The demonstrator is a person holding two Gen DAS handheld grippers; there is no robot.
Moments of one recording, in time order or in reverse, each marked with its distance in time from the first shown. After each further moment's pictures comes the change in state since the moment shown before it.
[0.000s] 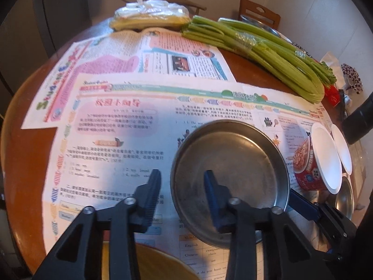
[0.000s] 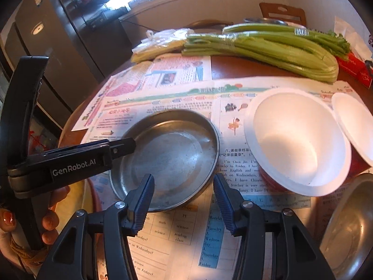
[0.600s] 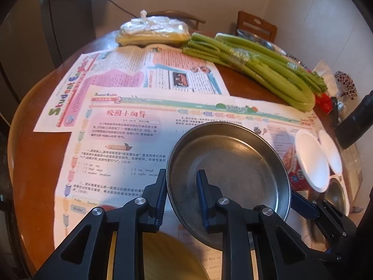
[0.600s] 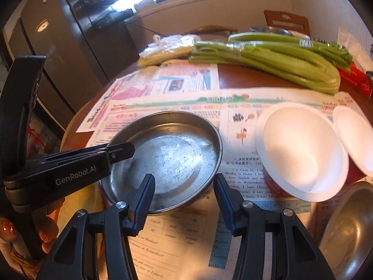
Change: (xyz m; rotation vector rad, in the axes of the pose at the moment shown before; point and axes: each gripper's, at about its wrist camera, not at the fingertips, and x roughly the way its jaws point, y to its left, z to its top) left arm -0.041 -0.001 -0.007 -0.006 -0.094 -0.002; right arm -0.022 0.018 0.002 -0.046 -0.059 -0.004
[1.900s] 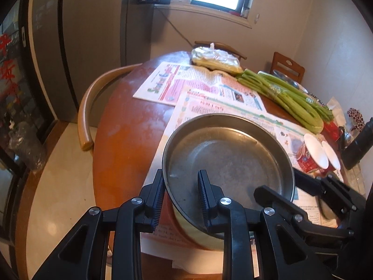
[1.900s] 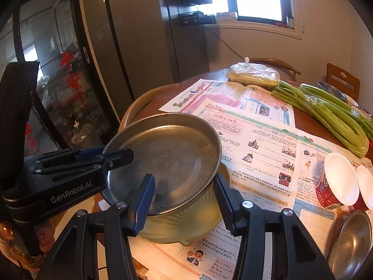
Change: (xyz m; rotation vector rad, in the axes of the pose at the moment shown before) left arm -0.125 0.087 -0.119 -0.199 -0.188 0.148; right arm -0.052 0.135 -0.045 -0.387 -0.048 0.155
